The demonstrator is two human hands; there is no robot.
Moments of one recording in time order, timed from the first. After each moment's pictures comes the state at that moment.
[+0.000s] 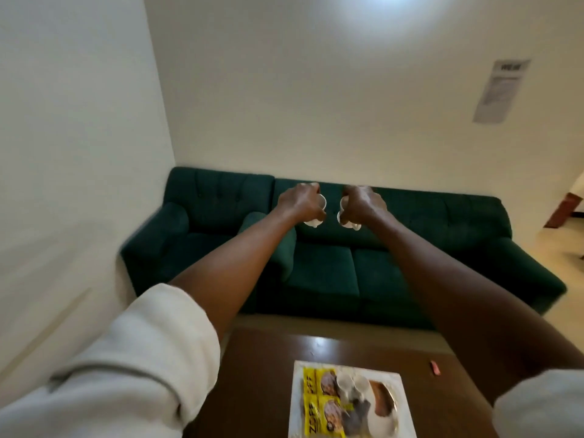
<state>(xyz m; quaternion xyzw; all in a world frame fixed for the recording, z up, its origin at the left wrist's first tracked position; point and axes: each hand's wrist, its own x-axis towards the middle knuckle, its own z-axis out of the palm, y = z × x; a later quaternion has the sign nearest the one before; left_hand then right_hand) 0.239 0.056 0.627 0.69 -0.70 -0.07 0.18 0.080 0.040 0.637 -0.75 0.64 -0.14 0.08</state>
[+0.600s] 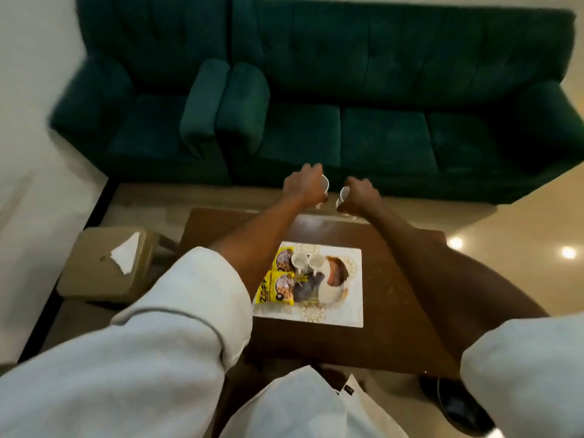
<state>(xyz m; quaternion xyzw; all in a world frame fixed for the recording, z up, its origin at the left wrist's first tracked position) 0.021 -0.048 0.331 0.73 -0.64 -0.24 0.05 -0.130 -0.058 0.331 -0.68 0.68 0.04 0.28</state>
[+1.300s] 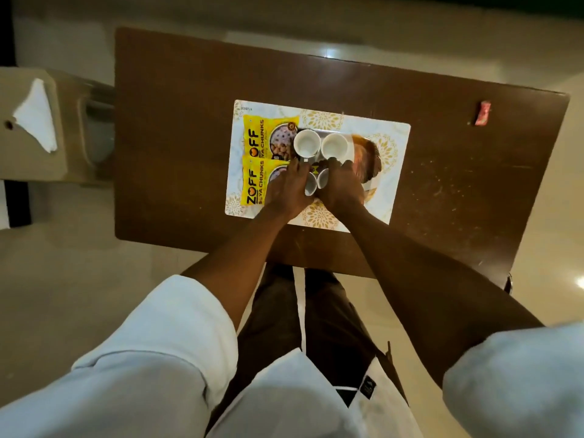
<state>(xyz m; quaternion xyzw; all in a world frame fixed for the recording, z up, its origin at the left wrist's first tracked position) 0.024 0.080 -0.028 0.71 -0.61 -0.33 -0.08 -0.098 0.035 -0.001 -0.65 0.64 0.17 0.37</state>
